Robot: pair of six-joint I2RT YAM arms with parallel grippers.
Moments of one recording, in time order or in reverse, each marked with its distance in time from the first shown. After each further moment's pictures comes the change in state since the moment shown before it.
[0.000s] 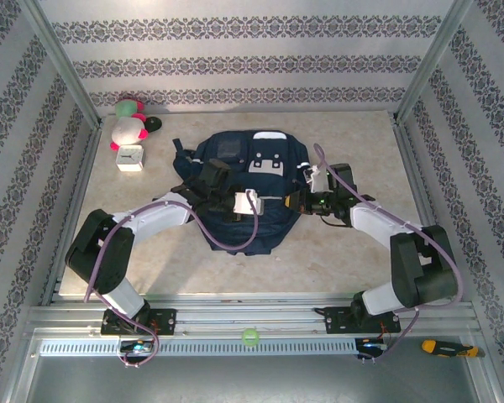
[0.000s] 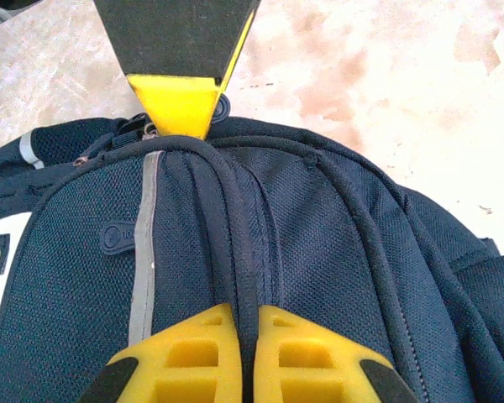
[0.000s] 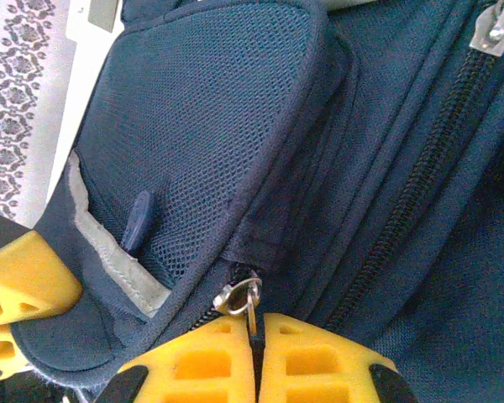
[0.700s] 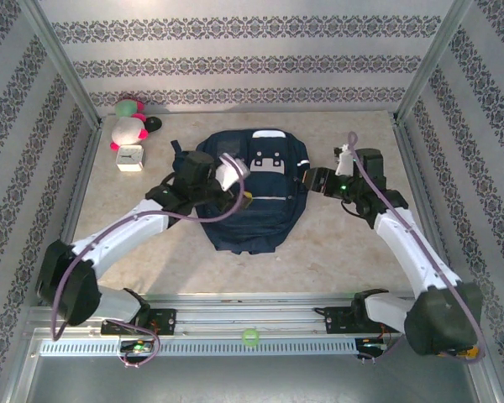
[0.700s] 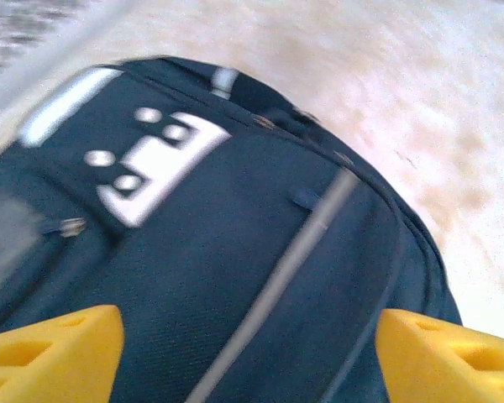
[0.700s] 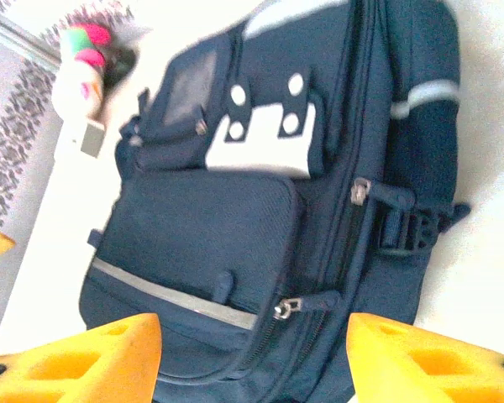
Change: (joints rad) left arm 0.007 -0.271 0.023 -0.068 -0.370 -0.780; right arm -0.051 -0.323 0.165 -0.297 0.251 0.010
